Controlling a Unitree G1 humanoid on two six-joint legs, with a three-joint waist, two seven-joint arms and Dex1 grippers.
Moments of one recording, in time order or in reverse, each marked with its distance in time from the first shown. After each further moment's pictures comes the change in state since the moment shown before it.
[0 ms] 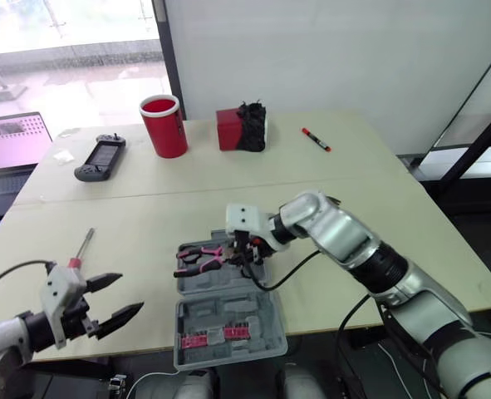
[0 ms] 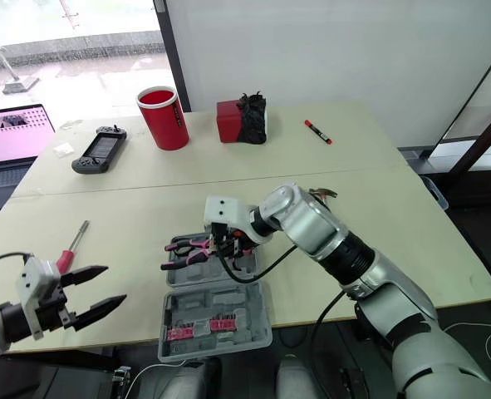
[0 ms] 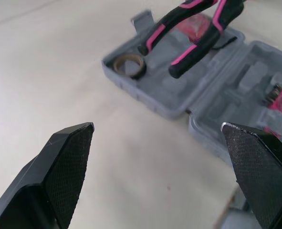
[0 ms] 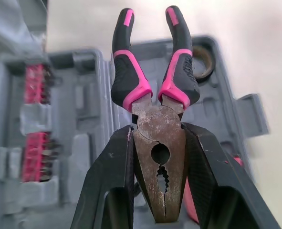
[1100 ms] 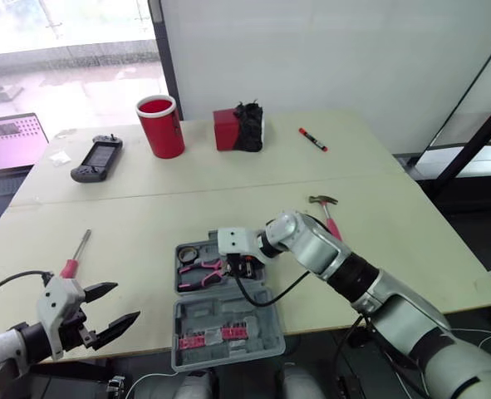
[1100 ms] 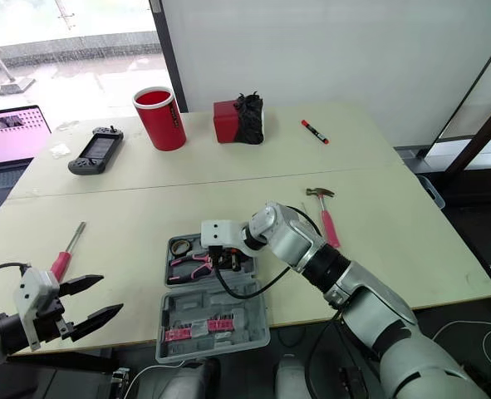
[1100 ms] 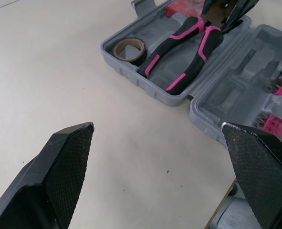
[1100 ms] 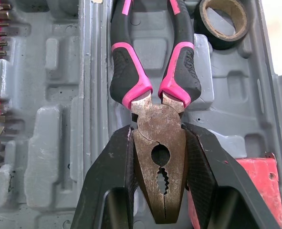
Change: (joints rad) left arm 0.014 -0.005 -0.001 -0.001 0.035 -0.028 0.004; right arm 0.043 0.117 0.049 0.281 -0.161 -0.297 0.003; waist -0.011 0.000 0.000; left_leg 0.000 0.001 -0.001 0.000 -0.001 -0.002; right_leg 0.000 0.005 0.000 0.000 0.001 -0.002
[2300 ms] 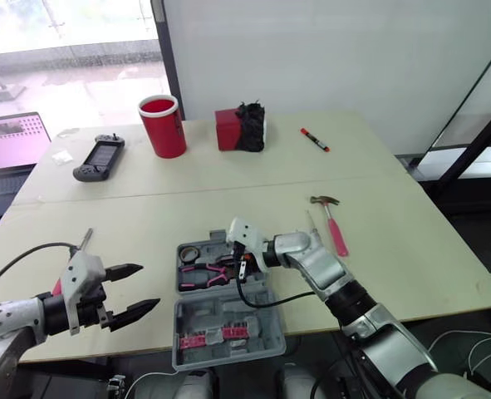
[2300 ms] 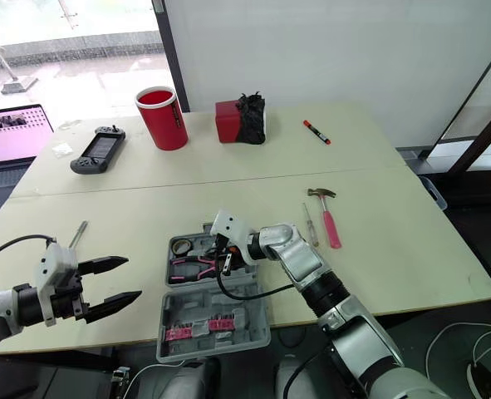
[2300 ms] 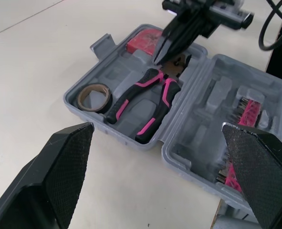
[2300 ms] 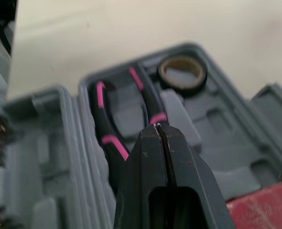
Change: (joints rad) left arm -0.152 0.075 -0.076 -0.070 -0.060 0.127 -0.056; right arm 0.229 0.136 -0.255 0.108 0.104 -0.114 -0.188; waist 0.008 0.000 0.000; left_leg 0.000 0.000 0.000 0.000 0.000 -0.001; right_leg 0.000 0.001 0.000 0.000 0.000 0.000
